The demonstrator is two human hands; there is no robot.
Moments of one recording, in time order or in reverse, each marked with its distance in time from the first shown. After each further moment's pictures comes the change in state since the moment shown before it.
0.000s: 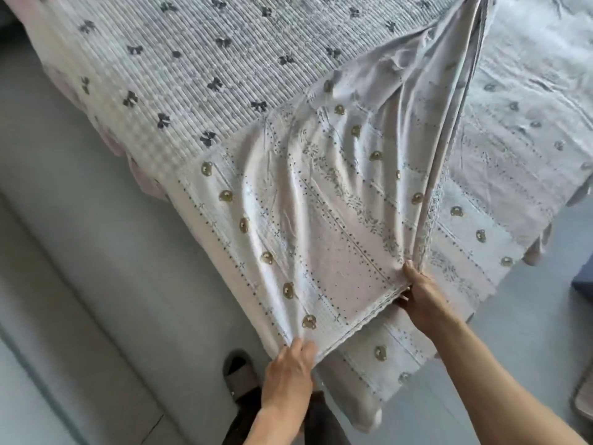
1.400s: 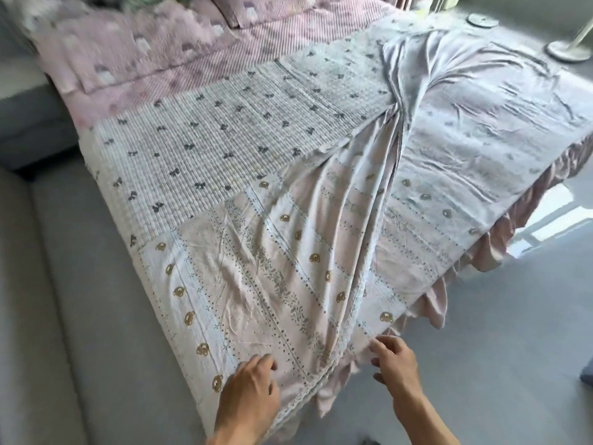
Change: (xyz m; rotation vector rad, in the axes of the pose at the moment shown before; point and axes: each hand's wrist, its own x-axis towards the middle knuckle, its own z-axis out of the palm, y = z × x) left_hand -0.003 0.245 0.024 -0.056 0.277 -0.162; right_hand 0.029 -0.023 -0.247 -0.236 -0.023 -0.193
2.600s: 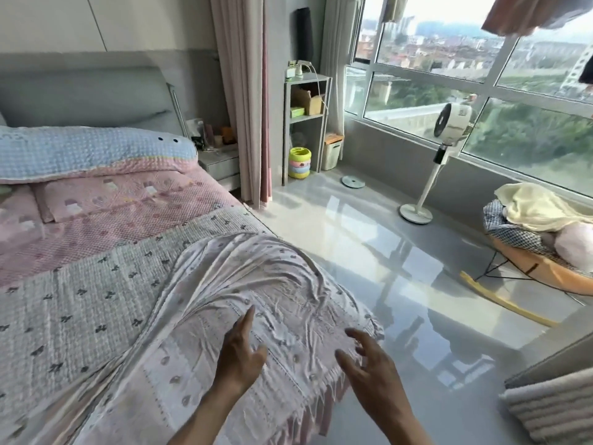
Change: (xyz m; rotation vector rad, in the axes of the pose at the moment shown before) left_hand 0.499 1.003 -0.174 -0.444 0.349 0.240; right_hand 0.428 -0.698 -0.738 -0.351 -0.002 -0.736
